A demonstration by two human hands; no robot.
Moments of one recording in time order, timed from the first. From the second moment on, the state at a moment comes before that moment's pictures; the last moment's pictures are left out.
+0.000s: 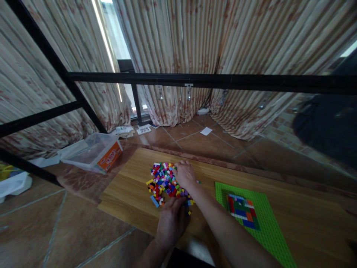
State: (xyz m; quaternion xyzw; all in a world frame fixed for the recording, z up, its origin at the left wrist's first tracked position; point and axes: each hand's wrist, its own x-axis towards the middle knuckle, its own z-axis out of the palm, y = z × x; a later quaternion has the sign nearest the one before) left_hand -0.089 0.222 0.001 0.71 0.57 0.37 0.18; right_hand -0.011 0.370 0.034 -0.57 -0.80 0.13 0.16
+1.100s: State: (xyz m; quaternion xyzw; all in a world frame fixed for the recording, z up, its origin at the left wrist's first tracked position) left_hand -0.097 0.210 0.004 0.76 0.44 0.38 0.28; right_hand 0.081 0.210 0.013 -0.49 -0.75 0.25 0.37
